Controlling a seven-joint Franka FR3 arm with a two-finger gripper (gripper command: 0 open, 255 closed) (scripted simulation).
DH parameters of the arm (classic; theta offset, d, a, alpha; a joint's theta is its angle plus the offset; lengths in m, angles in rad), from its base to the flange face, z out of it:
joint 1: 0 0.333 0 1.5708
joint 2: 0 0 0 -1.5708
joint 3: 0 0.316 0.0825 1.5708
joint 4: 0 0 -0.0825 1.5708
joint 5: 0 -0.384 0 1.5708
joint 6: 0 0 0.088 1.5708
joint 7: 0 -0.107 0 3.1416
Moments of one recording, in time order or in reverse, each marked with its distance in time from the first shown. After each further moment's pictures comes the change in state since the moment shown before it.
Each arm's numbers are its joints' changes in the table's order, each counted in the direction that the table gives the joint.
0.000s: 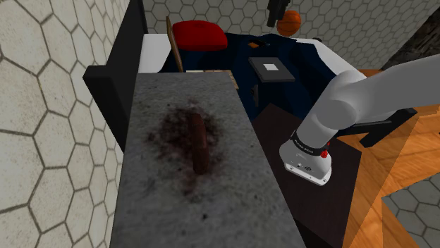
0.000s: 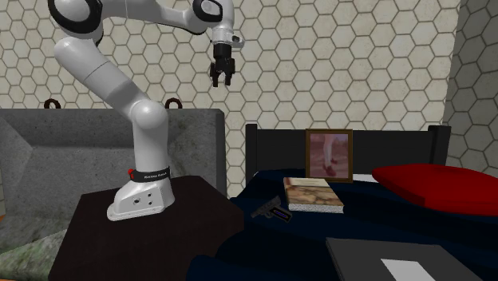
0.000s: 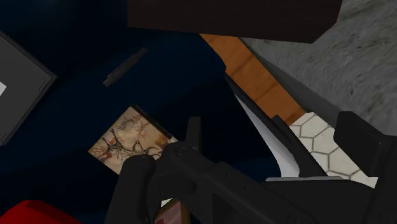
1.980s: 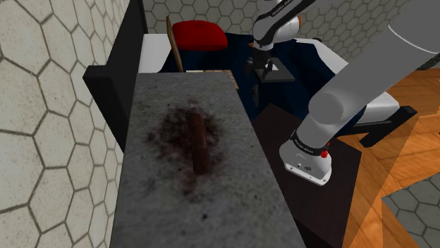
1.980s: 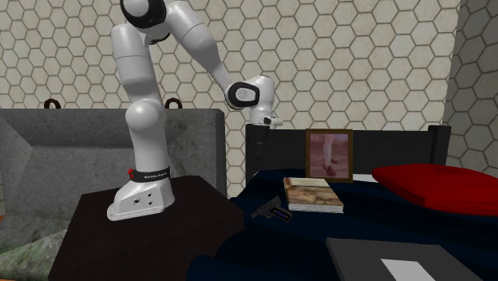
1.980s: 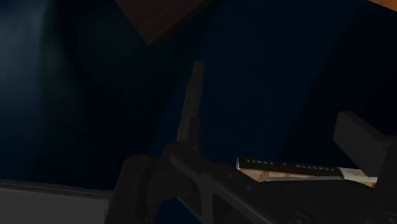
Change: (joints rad) arm -0.272 -0.611 -0.164 -0.359 0.063 -0.940 -0.326
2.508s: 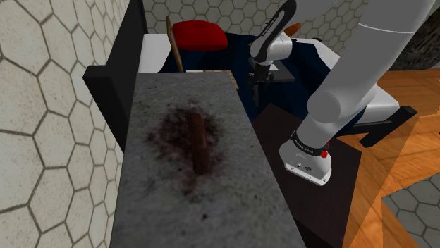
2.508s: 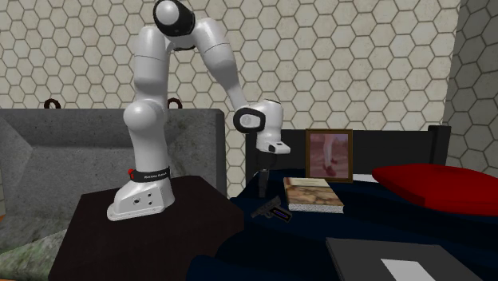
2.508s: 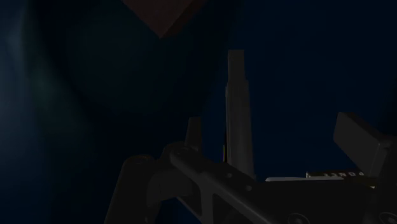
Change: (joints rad) arm -0.059 -0.304 -0.053 0.047 -0.085 -0.247 -0.022
